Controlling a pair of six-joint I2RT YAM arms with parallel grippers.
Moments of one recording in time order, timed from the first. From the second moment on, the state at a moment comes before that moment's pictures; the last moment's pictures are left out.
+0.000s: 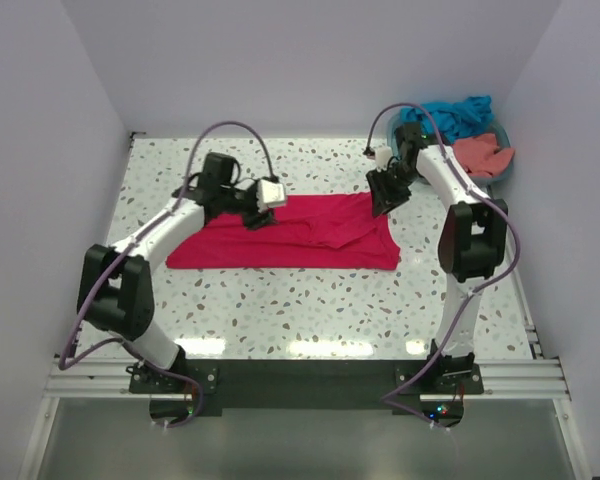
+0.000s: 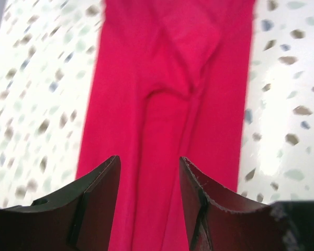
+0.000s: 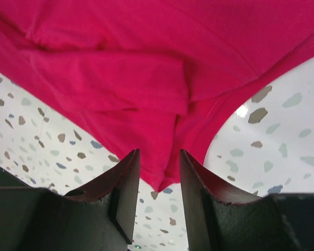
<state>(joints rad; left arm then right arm) -0.25 1.60 1.21 -0.41 0.75 0.89 0.14 2.05 1.84 -1.13 -0.36 -0.30</state>
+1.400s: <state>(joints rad) -0.69 2.03 1.28 0.00 0.66 1.05 0.14 2.27 1.92 -1.10 -0.41 -0.23</state>
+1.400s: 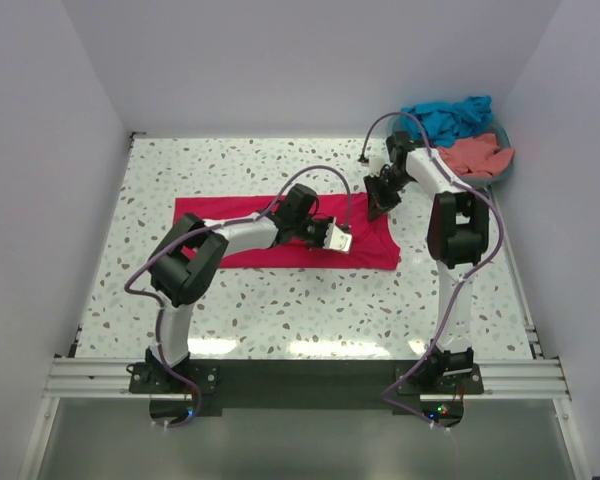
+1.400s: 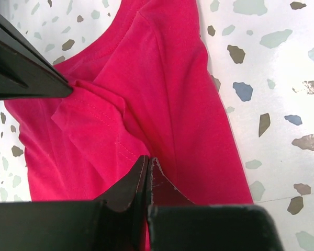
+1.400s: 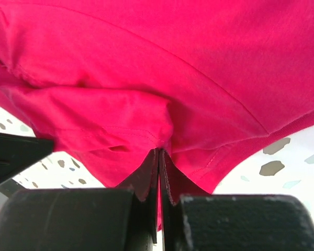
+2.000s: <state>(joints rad) -0.57 1.98 1.28 0.07 0.67 0.84 0.14 2.30 2.06 -1.07 -0.47 -0.21</state>
